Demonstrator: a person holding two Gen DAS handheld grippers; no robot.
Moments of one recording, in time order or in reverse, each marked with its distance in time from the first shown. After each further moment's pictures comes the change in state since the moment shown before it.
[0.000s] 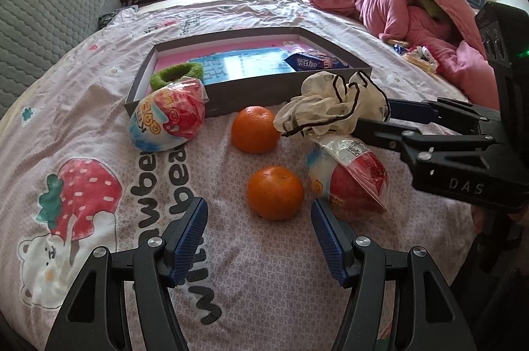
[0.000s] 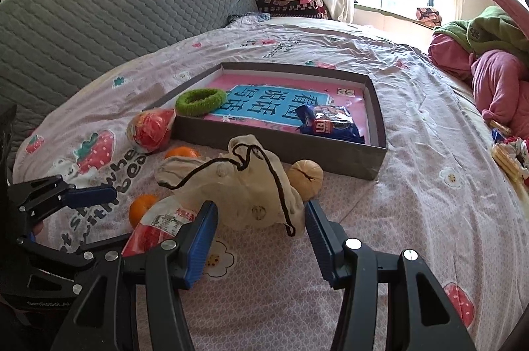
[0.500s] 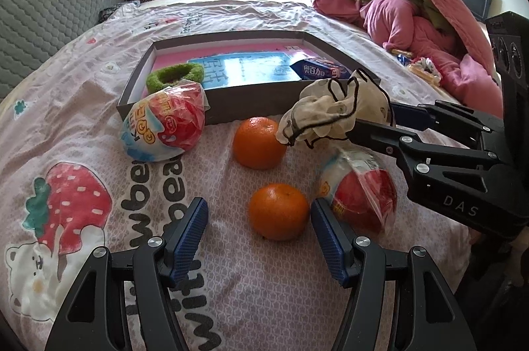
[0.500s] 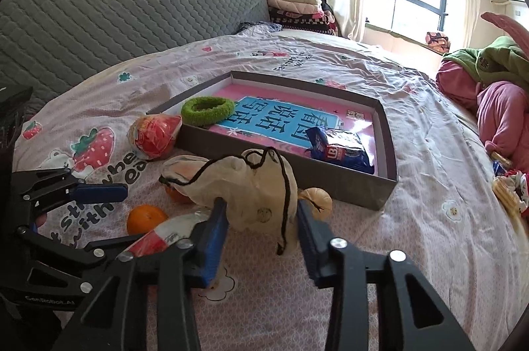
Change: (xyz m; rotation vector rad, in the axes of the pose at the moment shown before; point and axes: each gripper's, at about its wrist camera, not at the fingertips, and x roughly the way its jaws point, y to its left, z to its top) left arm 0.015 0.009 0.010 -0.048 -0.008 -0.029; right arm 0.008 0.010 0.009 -0.094 -0.050 -0.012
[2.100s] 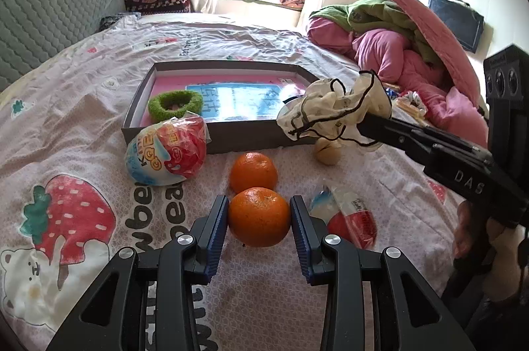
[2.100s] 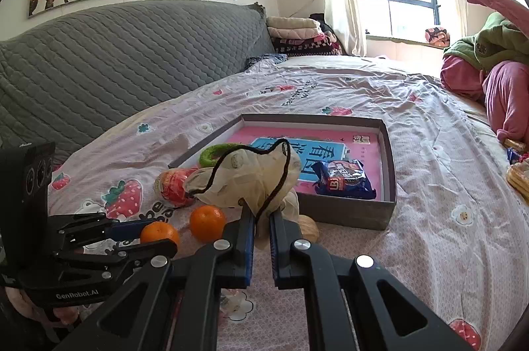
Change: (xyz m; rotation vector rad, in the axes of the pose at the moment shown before) left arm -0.021 0.008 0.008 -0.066 -0.118 -0.082; right arm -0.026 -0.022 0.009 0.131 -0.157 0.123
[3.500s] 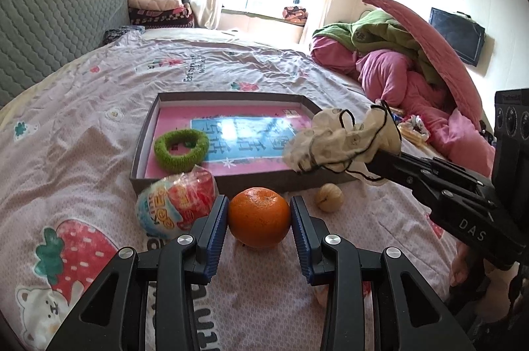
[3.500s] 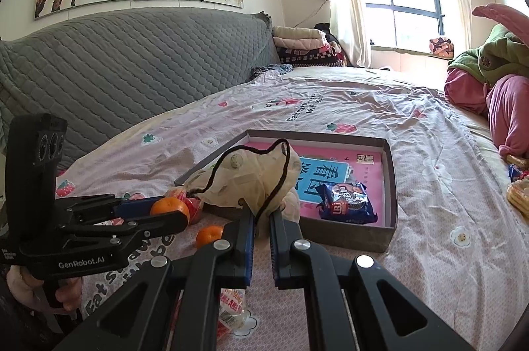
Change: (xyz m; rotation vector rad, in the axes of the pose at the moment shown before) left arm -0.003 0.006 0.039 -0.006 -0.066 0.018; right arm -0.005 0.003 0.017 -0.021 -0.037 0.012
